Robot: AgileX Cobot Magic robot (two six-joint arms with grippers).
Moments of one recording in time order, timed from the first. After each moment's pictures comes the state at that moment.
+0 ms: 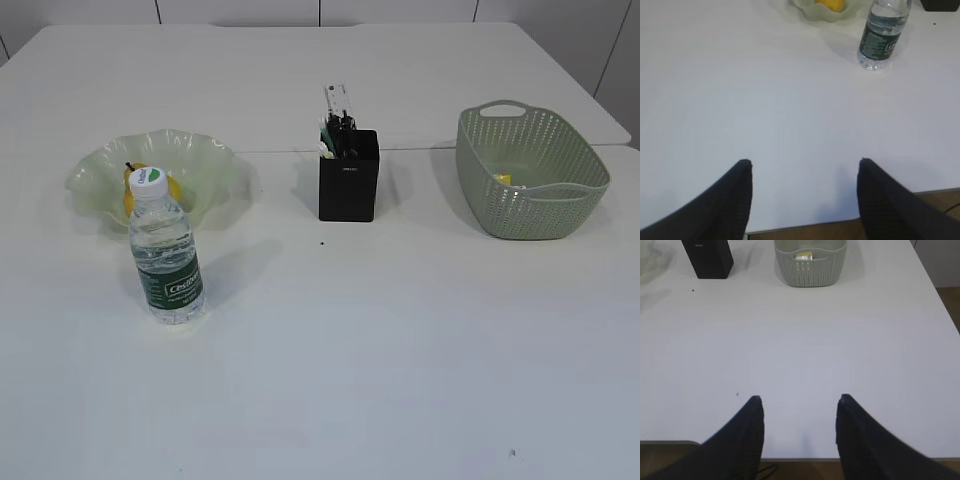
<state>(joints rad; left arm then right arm) -0.06 0.01 -0.60 0.00 1.27 -0.06 0.07 -0.02 -0.61 -0.04 1.27 0.06</state>
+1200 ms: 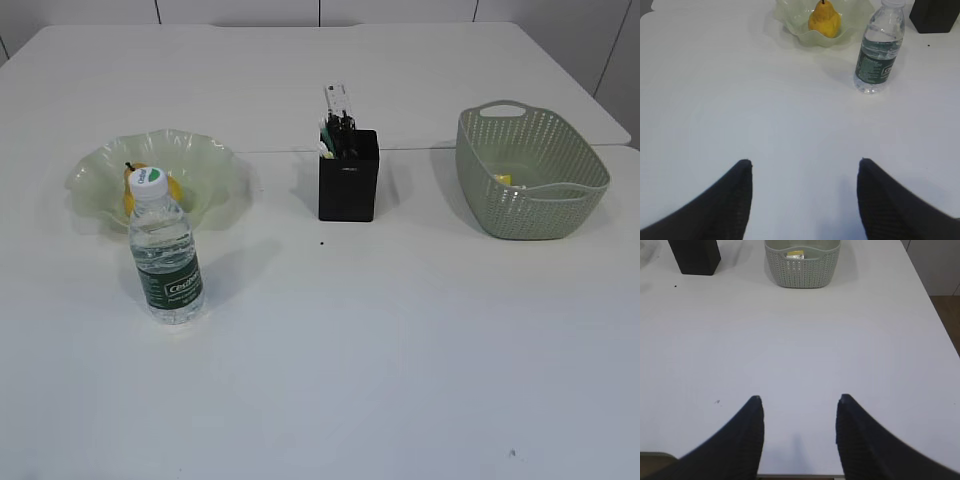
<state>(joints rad) -0.06 0.01 -0.52 -0.02 1.11 -0.03 0.07 -0.02 -0.51 -0.08 1.16 0.04</state>
